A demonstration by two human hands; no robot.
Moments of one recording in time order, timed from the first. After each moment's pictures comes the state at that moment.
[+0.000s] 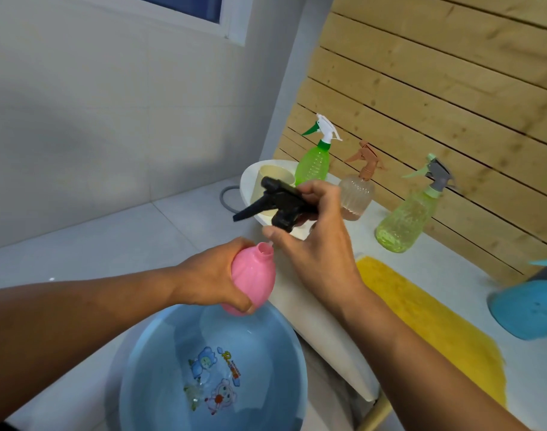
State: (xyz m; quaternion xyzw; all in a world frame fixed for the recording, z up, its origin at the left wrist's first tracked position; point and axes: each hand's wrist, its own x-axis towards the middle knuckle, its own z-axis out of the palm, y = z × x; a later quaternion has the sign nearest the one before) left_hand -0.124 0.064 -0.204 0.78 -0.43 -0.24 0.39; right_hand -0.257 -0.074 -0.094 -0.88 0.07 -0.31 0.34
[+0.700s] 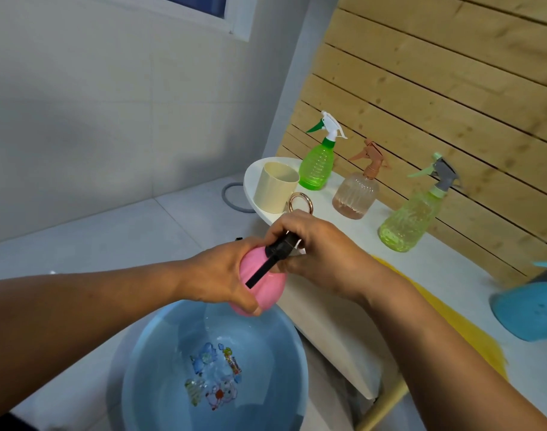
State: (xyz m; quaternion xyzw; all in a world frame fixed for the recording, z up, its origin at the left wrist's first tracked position) left_hand -0.130 0.064 -0.191 0.73 -0.47 -0.28 0.42; right_hand -0.253 -0.094 -0.083 -0.96 -0.03 -0.03 0.26
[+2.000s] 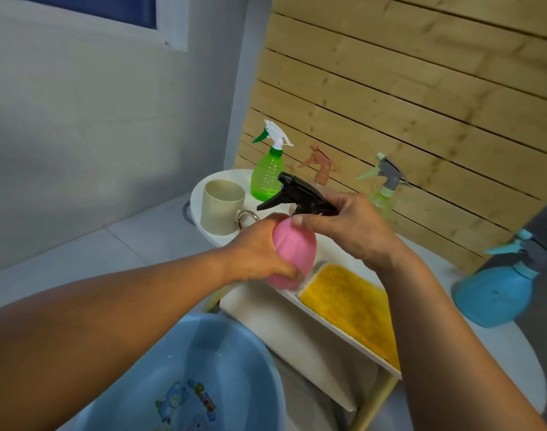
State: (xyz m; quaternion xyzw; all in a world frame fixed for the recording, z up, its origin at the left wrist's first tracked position) left_hand -0.138 -0.084 -0.133 0.72 -0.46 -0.23 0.46; right_hand -0.261 -0.216 -0.052 -0.87 0.17 -0.18 0.44
